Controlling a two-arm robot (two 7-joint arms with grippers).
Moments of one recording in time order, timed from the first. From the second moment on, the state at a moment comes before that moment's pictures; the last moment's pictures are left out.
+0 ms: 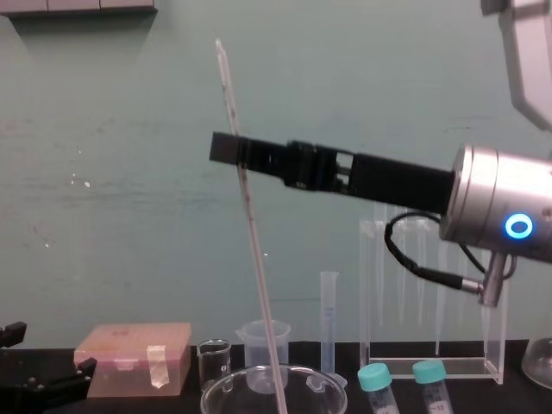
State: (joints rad) left arm -0.20 0.60 0.45 -1.41 -0.25 -0.12 0.03; right arm 0.63 0.41 -0.68 -1.35 0.82 -0.03 0.83
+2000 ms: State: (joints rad) left arm -0.20 0.60 0.45 -1.41 -0.25 -0.12 0.03; right arm 0.60 0.38 -0.66 -1.30 0.78 -0.06 0.88
